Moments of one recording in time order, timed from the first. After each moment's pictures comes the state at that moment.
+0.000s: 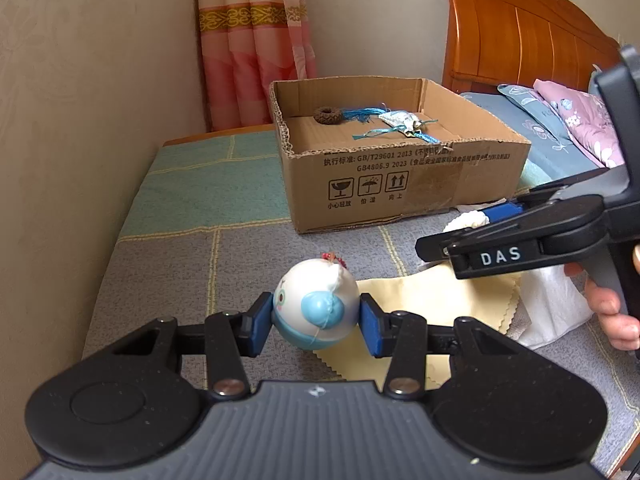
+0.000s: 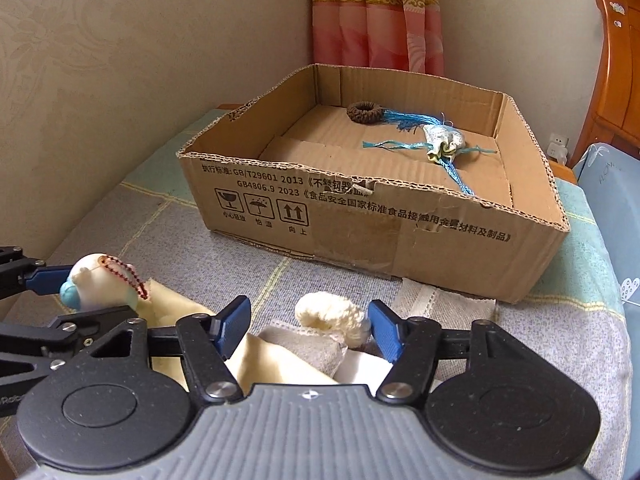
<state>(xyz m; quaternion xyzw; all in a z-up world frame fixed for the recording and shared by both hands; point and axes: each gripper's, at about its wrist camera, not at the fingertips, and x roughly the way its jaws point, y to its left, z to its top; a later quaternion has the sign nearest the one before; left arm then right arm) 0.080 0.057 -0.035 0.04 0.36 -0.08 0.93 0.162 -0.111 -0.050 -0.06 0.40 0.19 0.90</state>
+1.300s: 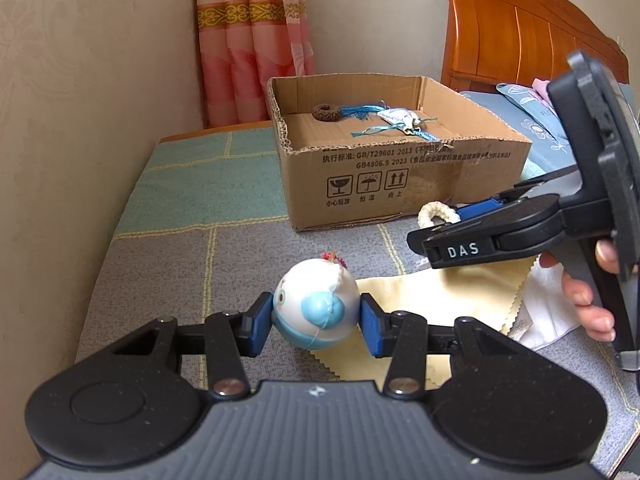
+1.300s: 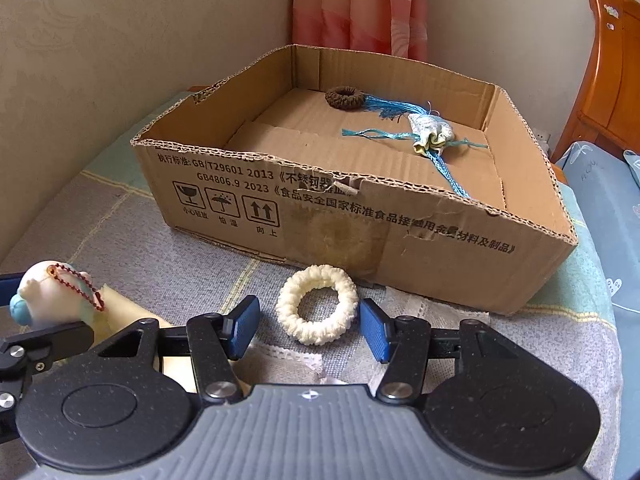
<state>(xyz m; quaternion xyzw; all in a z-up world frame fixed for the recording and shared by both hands) 0.084 0.056 -0.038 0.04 0.36 -0.08 0.93 0.182 -0.100 -0.062 -0.09 0.41 0.15 0.90</state>
